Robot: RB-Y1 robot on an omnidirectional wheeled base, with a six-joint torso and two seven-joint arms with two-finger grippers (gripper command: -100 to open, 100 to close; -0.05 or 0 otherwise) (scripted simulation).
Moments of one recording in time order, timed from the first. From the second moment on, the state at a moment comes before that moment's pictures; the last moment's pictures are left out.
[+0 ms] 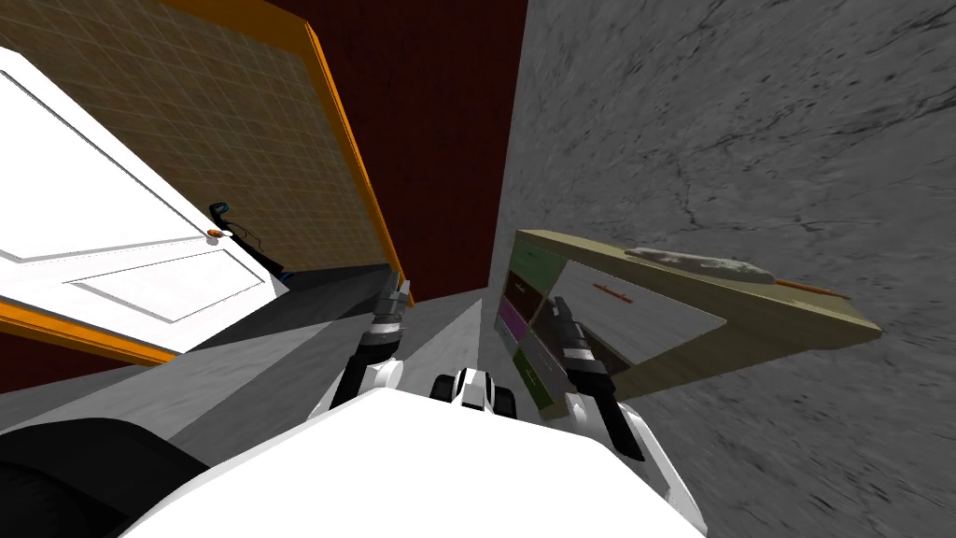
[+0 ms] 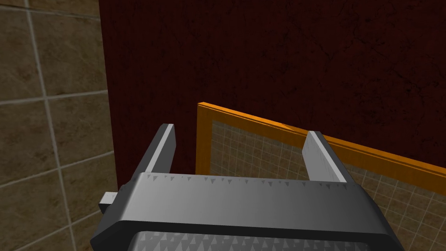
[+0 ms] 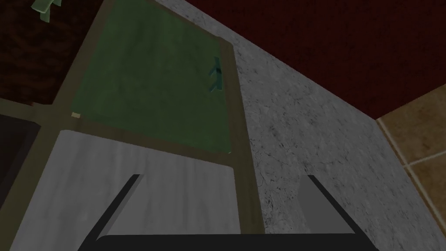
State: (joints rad) left arm 0.55 0.03 0.02 -2.21 0.07 -0.51 -0.17; right arm 0.46 -0.22 -0.01 -2.13 0.14 -0.25 0.06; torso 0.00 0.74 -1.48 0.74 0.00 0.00
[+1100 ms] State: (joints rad) left arm 0.55 0.03 0.02 -2.21 0.07 -0.51 -0.17; right arm 0.37 -0.37 -0.12 -1.80 0.45 -0.03 0.37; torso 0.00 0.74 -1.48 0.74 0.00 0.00
